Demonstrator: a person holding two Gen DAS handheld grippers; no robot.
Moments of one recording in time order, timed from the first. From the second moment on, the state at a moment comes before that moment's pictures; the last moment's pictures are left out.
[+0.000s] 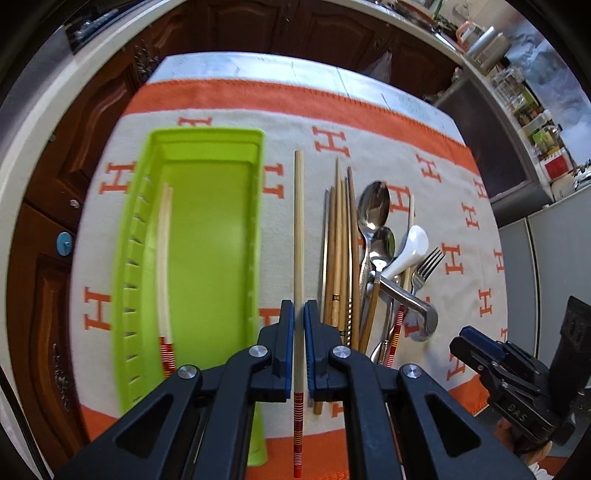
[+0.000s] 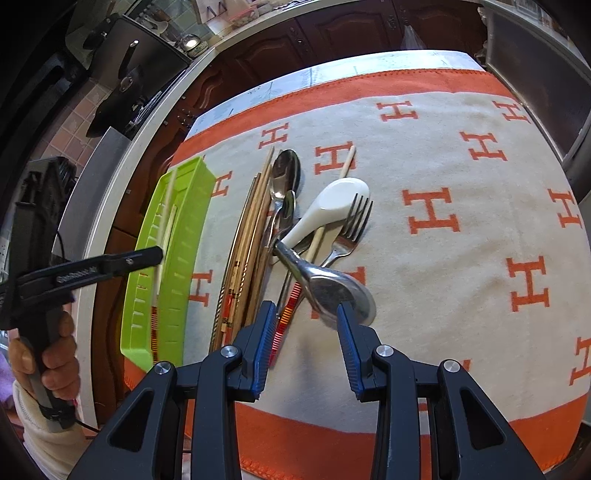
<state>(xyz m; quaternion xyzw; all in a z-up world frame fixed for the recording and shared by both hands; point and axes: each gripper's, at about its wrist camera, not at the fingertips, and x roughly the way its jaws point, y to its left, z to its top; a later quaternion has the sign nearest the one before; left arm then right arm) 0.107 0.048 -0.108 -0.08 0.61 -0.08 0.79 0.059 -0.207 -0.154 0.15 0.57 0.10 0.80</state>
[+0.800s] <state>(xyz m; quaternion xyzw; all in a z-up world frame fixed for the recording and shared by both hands) 0.102 0.118 -0.126 -0.02 0.57 0.05 0.82 0.071 -0.162 -0.150 0.11 0.59 0.11 0.79</state>
